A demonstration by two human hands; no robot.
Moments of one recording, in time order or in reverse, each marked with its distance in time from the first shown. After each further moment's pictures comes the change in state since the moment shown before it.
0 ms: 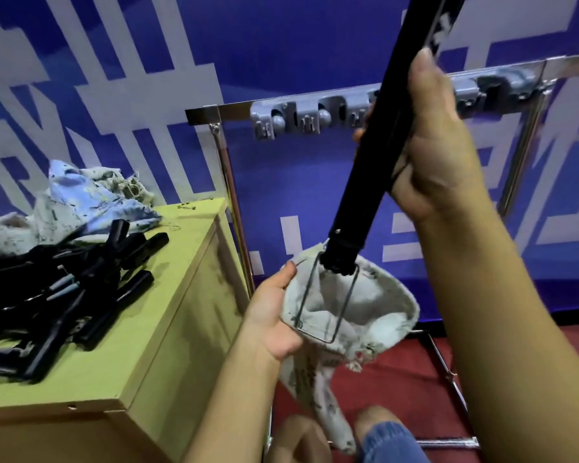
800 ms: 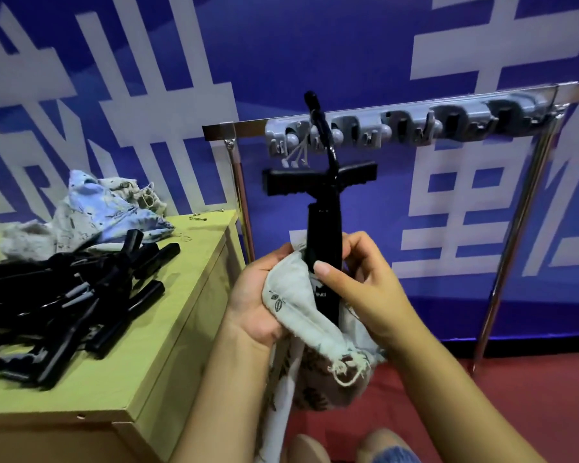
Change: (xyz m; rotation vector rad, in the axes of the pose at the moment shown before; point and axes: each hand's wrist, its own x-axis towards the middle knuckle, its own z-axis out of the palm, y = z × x) left_hand -0.021 0.043 0.021 0.049 -0.240 0.022; right_hand -0.076 0.090 -0.034 -0.319 -0.273 0.147
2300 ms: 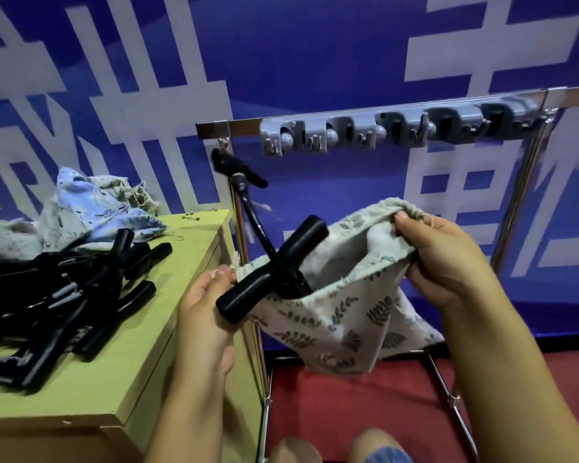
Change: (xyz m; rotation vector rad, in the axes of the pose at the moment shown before) left_hand -0.035 -0.010 -0.017 0.379 0.788 0.783; right_hand 0.022 -0.055 -0.045 0.261 0.383 0.304
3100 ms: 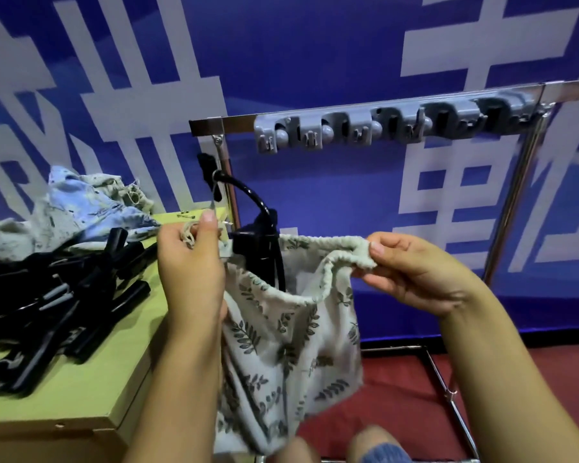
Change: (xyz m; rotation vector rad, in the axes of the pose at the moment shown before) left_hand 0.022 0.029 0.027 0.300 0.177 0.399; right_hand 0.008 0.016 -0.023 -0.077 -0.510 0.251
